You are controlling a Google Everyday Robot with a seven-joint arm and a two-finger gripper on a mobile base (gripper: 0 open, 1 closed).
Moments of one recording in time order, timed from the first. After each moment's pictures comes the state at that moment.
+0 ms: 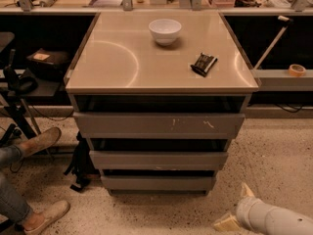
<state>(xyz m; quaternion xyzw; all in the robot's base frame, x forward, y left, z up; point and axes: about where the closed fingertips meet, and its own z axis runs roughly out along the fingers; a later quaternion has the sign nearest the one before) 0.413 -0.255 0.454 -0.38 0.87 0.03 0.32</state>
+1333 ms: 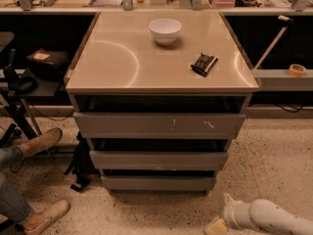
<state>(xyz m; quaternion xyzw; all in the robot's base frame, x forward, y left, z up) 0.430 -0.244 0.319 -0.39 0.87 0.14 0.26</state>
